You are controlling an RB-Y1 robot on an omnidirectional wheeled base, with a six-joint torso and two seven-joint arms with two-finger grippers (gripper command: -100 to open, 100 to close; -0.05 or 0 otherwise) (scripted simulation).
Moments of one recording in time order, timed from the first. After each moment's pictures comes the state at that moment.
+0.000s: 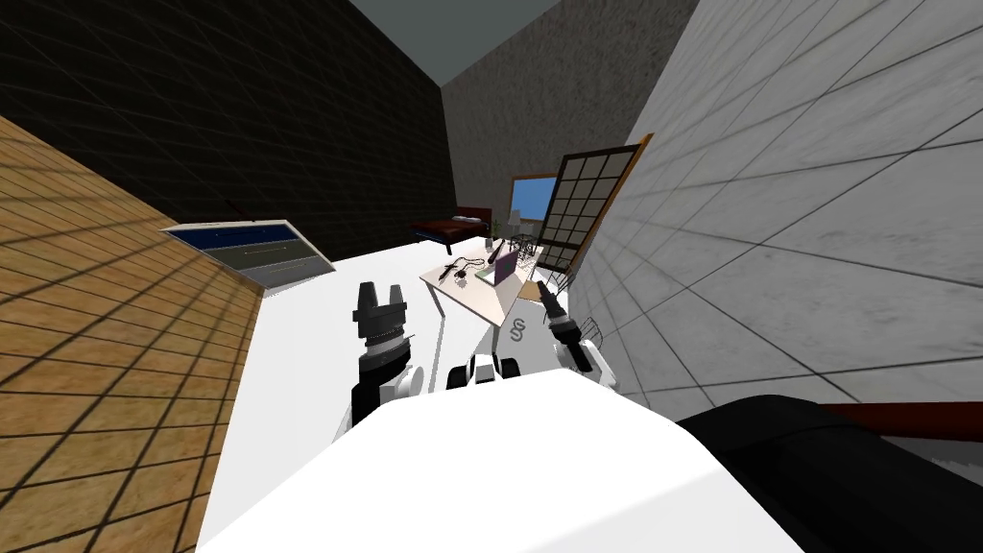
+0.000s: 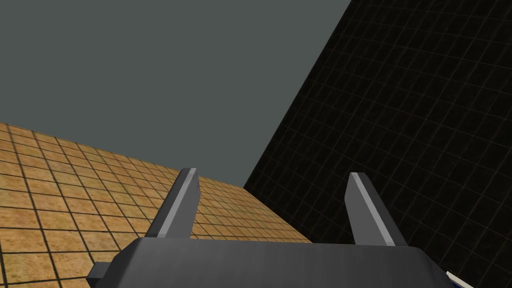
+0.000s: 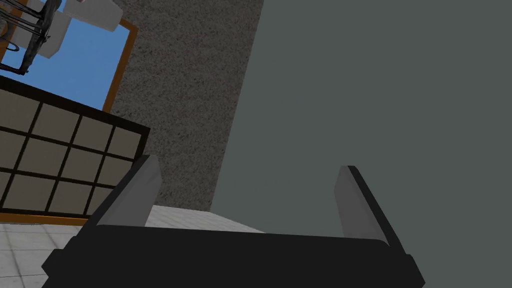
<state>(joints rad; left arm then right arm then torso) 0.53 -0.03 -0.07 -2.23 0.03 -0.63 -0.05 0.43 -0.21 -0.11 -2.01 0.36 -0.53 0.03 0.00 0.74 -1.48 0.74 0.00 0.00</state>
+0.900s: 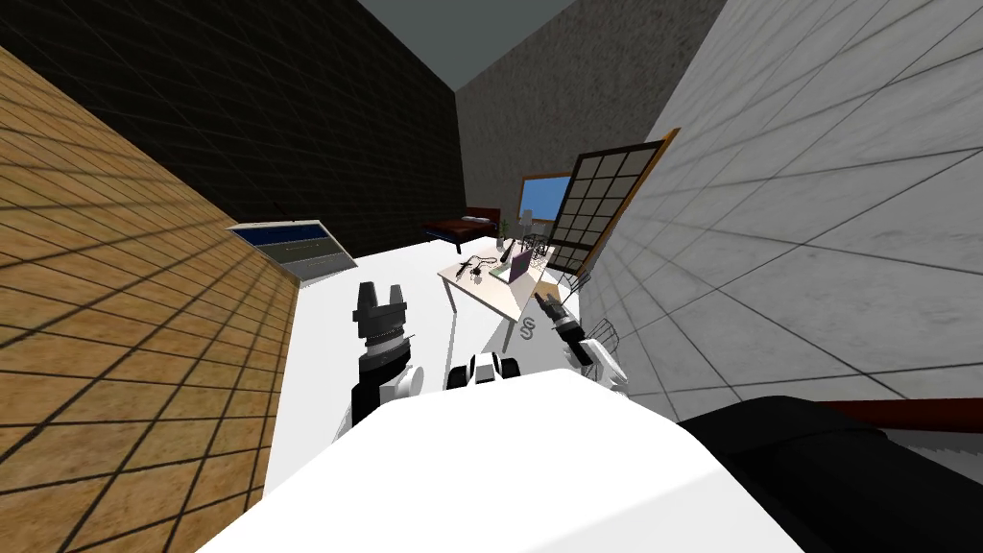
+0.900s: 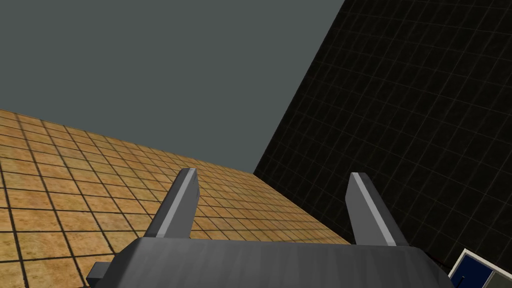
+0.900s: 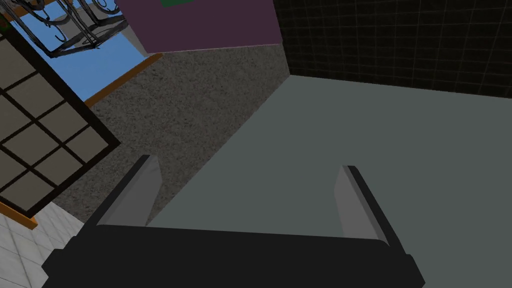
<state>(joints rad) 0.53 -0.03 -0.07 -2.23 0.03 -0.63 -0.05 0.39 -0.31 -0.19 -1.81 0.62 -0.44 0.21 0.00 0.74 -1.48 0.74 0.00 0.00</state>
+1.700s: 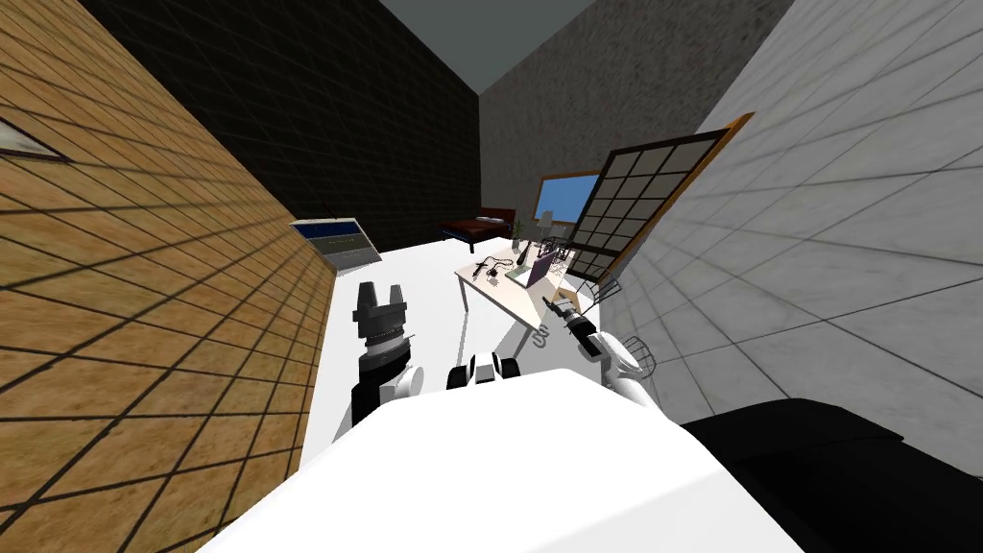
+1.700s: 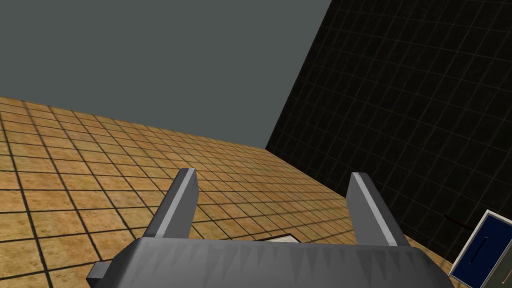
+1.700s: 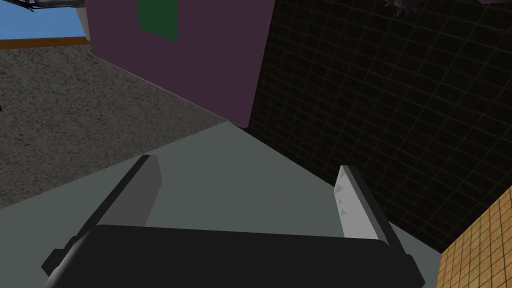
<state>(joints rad) 0.53 -0.03 -0.07 -2.23 0.03 -0.63 -0.05 0.31 -0.45 -0.27 -1.64 0.80 -0.40 0.43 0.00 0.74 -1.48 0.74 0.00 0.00</state>
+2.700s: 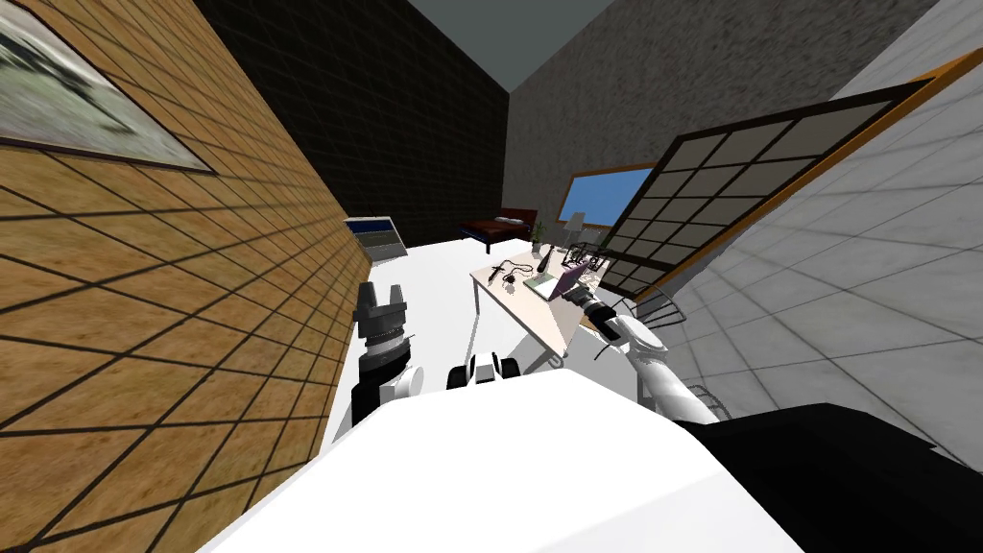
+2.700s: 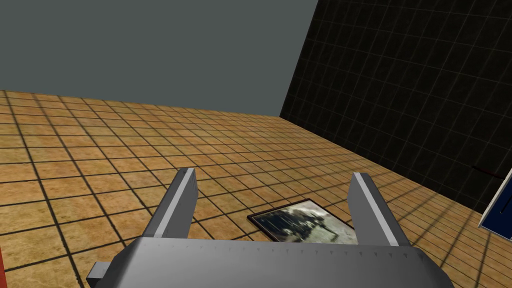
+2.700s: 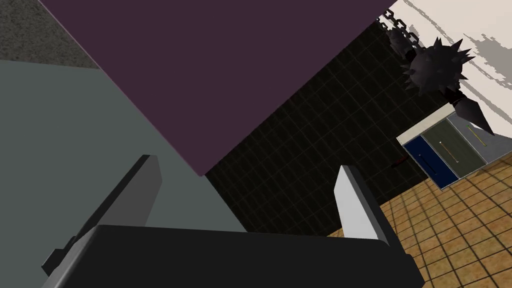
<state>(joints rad) 0.53 -0.03 -0.07 -2.23 0.03 -0.63 -0.05 0.22 -0.68 -0.36 -1.52 0.90 -0.41 0.69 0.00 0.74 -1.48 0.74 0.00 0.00</state>
